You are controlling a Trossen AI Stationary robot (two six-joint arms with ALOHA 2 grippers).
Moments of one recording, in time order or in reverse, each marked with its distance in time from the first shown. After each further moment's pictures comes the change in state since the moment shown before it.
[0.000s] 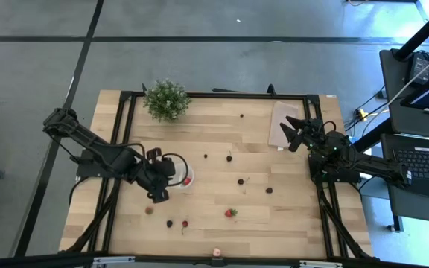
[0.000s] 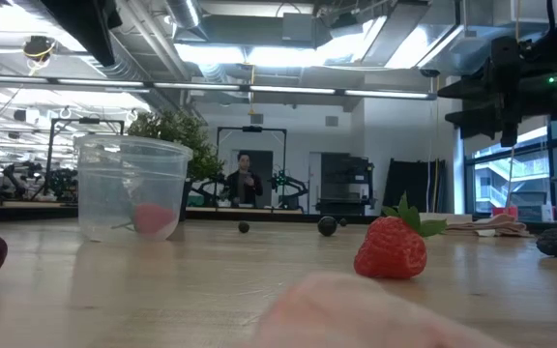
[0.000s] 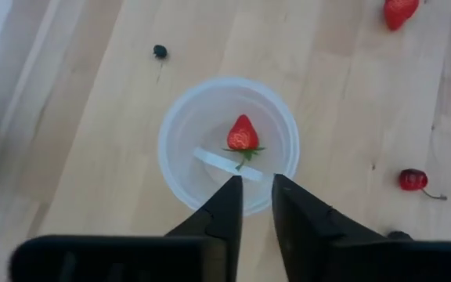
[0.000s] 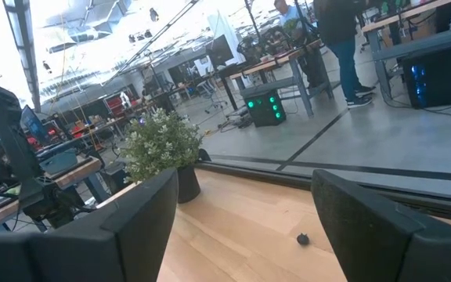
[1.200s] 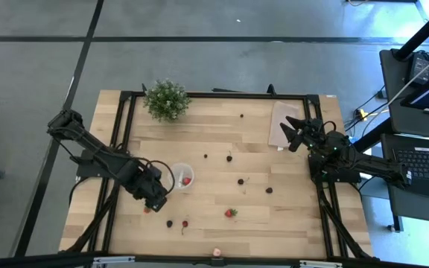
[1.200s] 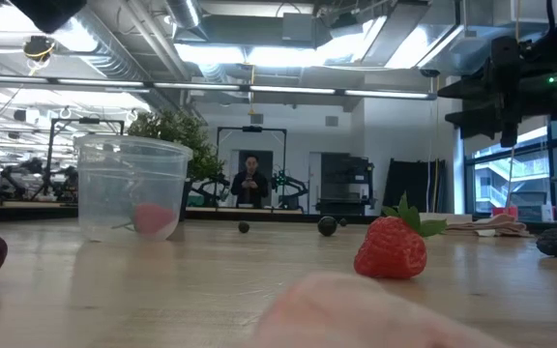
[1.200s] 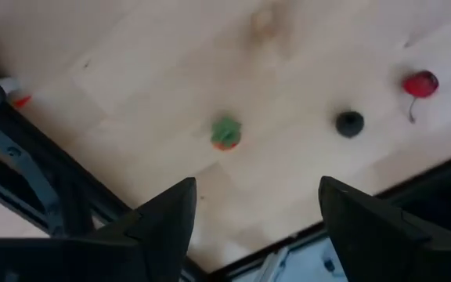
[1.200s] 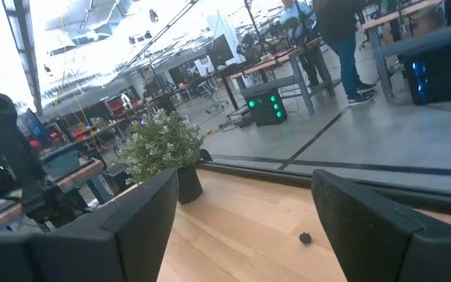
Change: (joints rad) left arm -0.064 0.093 0.002 -0.173 0.525 -0.889; right arm 0.000 0.000 0.000 -0.001 0.000 0.022
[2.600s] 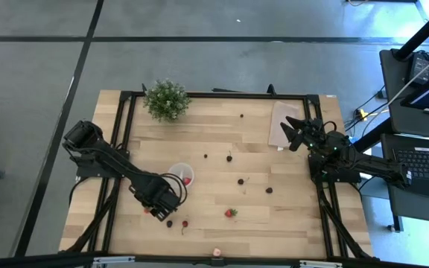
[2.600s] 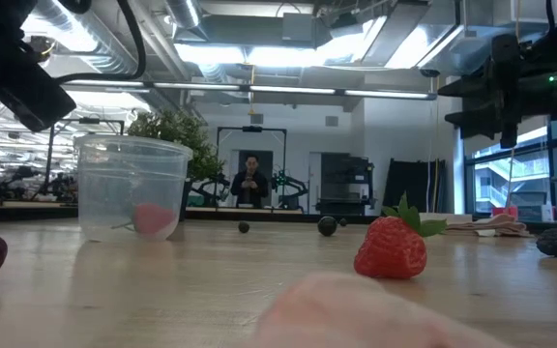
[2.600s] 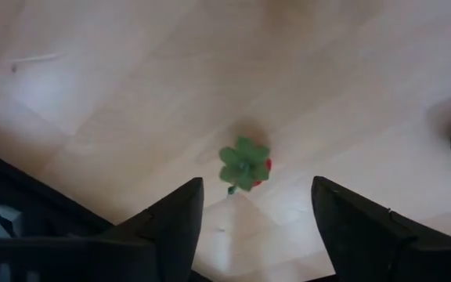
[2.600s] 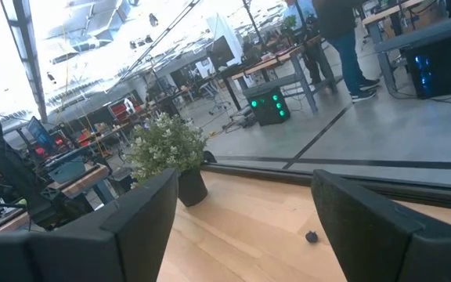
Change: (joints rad) left arm 0.024 0.262 -0.129 0.202 0.158 0.163; right arm 0.000 0.000 0.000 0.004 -0.001 0.033
